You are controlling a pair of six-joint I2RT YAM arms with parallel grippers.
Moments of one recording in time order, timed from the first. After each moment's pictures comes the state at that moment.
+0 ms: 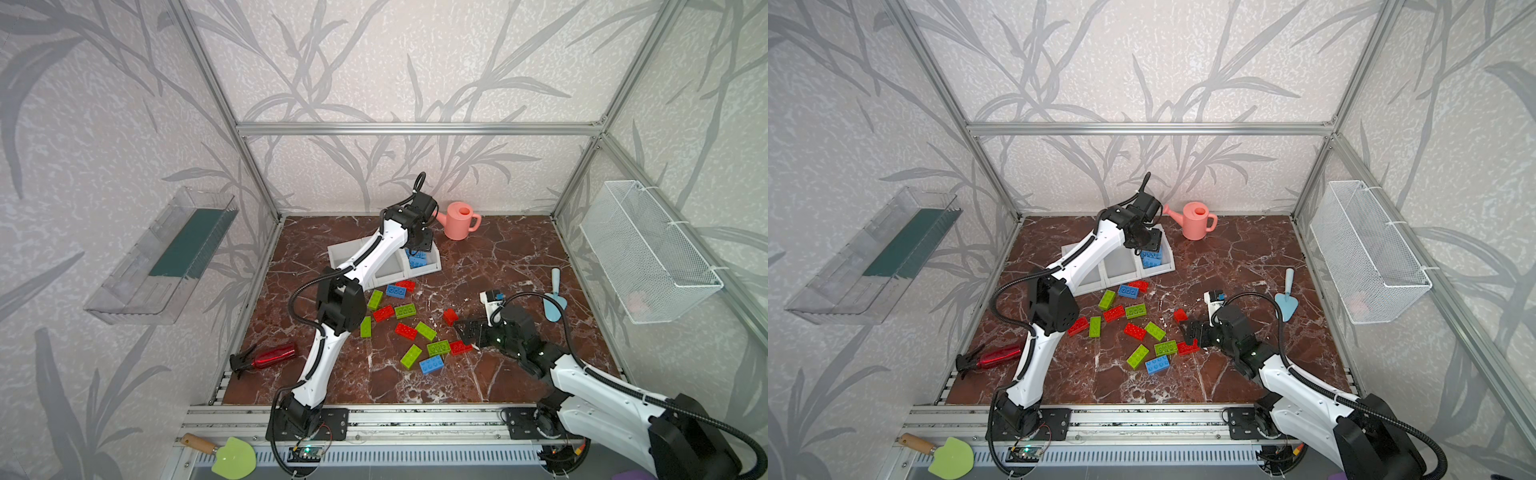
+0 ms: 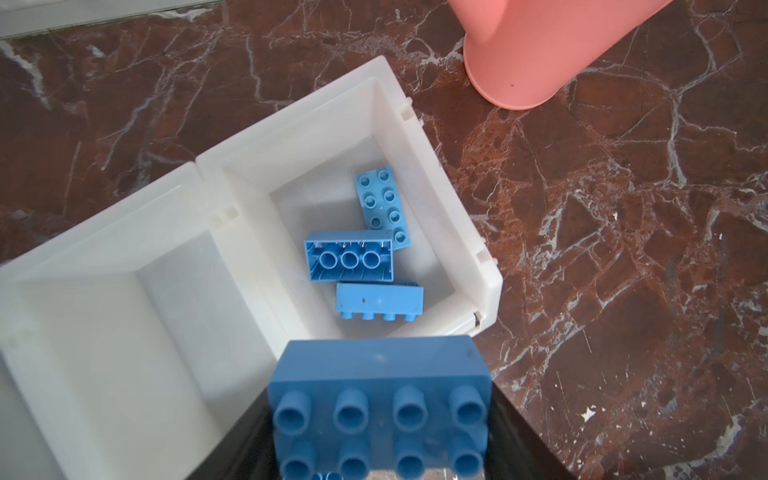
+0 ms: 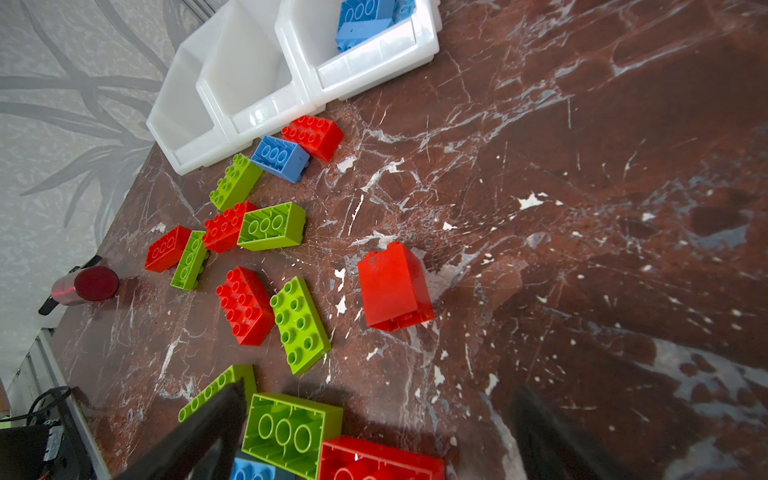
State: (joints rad) left arm -0.57 2.37 2.41 -1.10 -0.12 -0.34; right arm 0.55 0.98 0.28 0.11 -0.16 0.53
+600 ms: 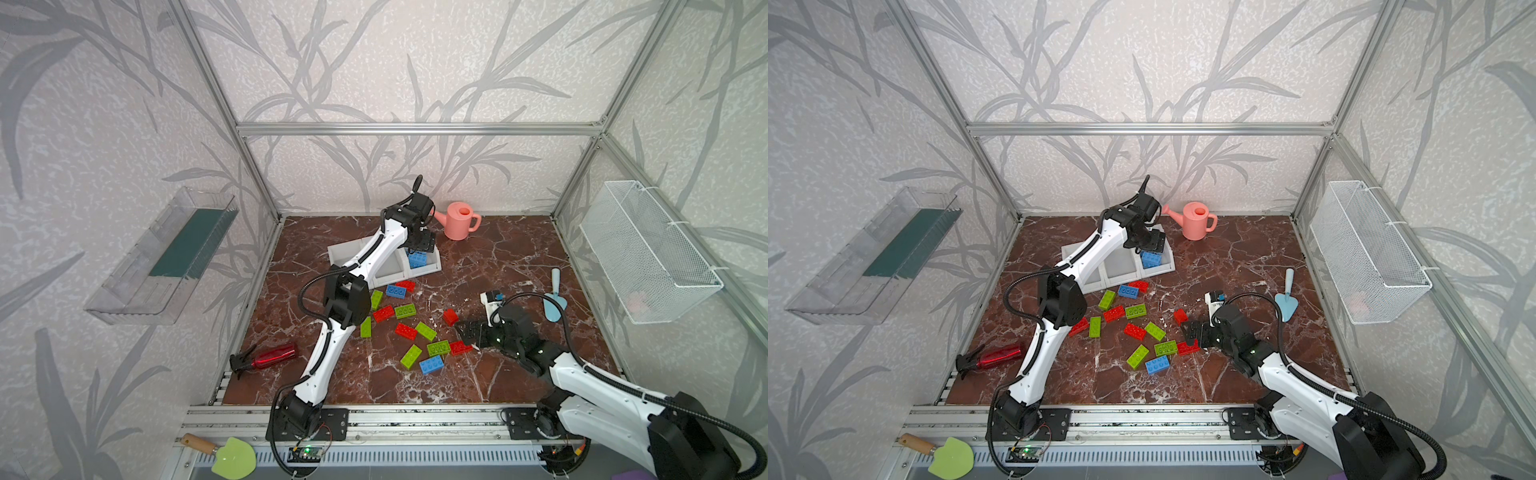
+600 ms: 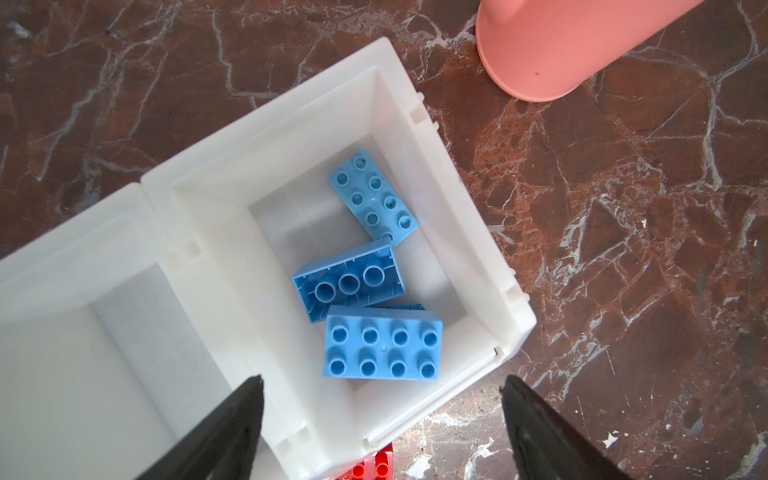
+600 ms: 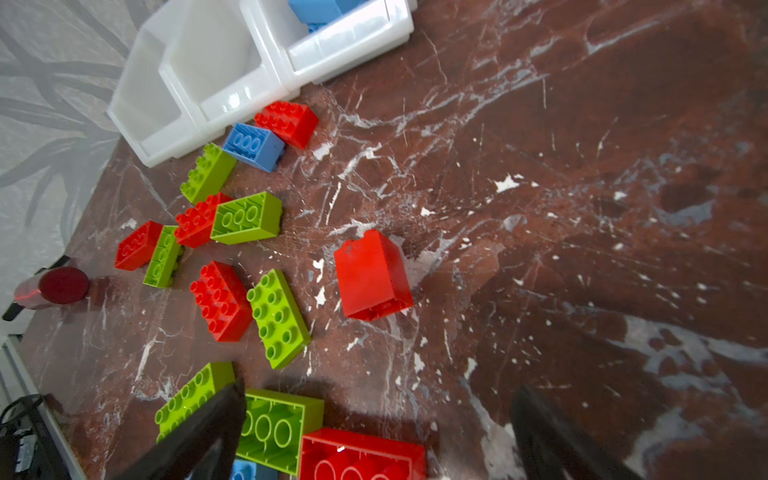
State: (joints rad) left arm -0.54 2.46 2.49 -1.13 -0.06 -0.31; right arm 0.56 1.00 0.32 0.01 -0.11 0.53
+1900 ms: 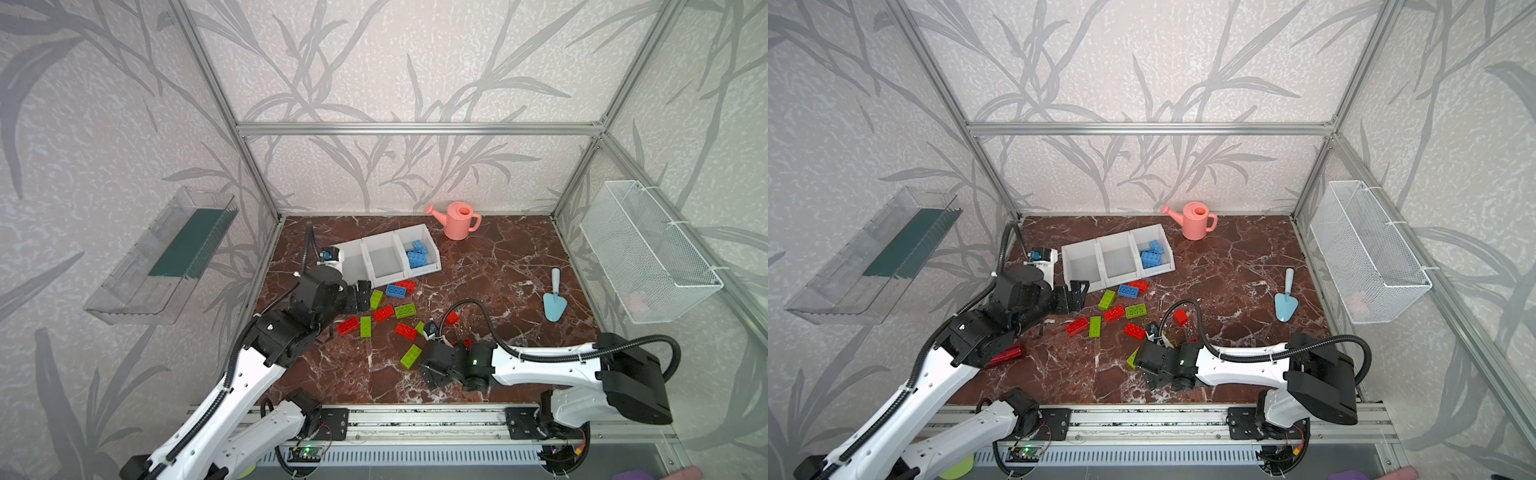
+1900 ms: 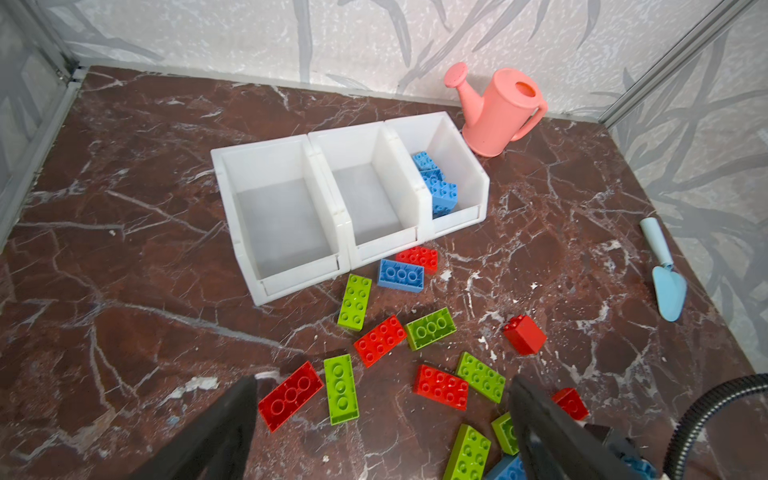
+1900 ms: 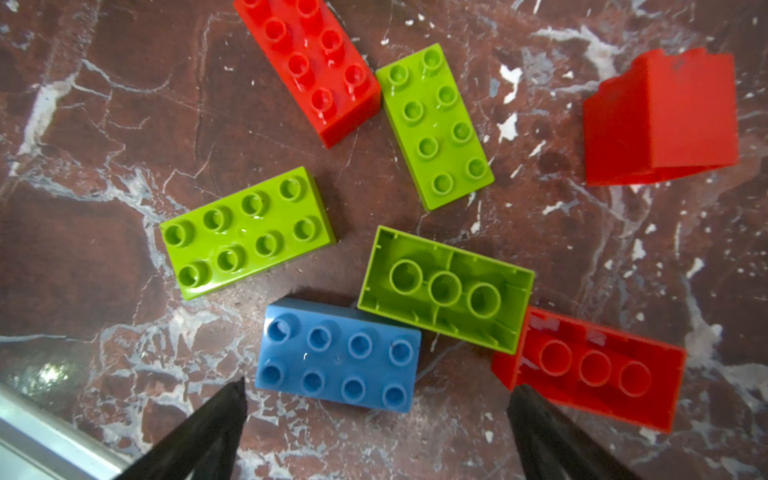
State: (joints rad) left arm -0.56 0.84 1.00 -0.79 -0.23 -0.44; right arm 1.26 1.47 0.78 -0.50 0.31 0.71
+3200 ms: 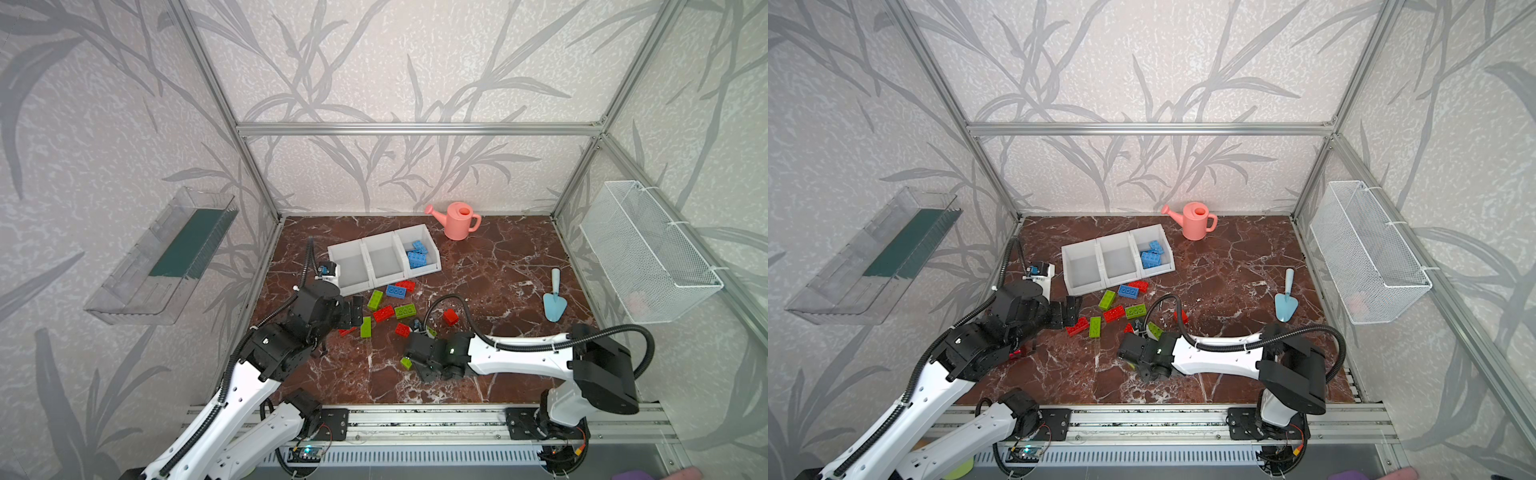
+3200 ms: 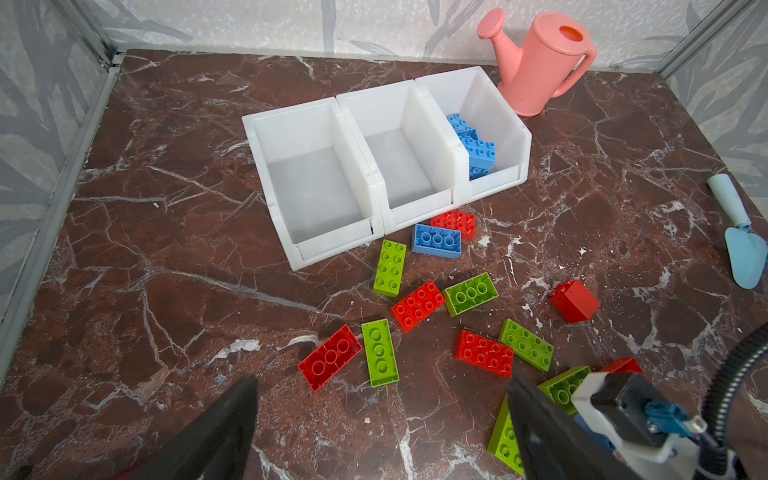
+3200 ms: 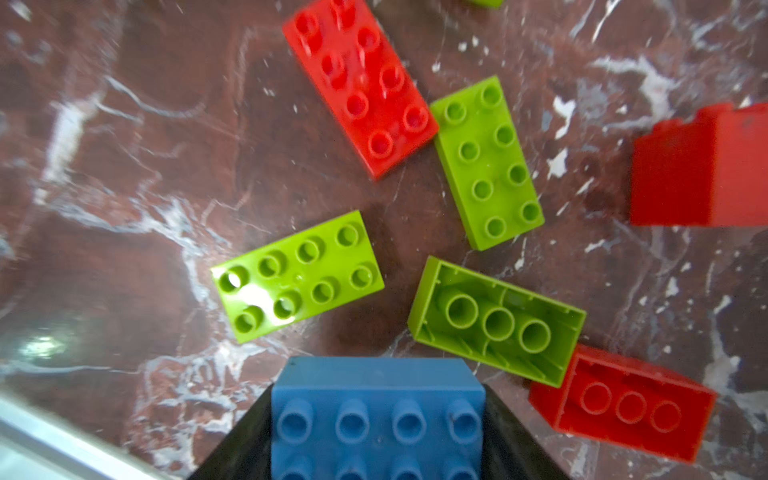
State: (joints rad) left arm -0.58 0.76 0.94 -0.85 -0.28 -0.39; right arm 1.22 1.59 1.00 -0.64 0.26 0.67
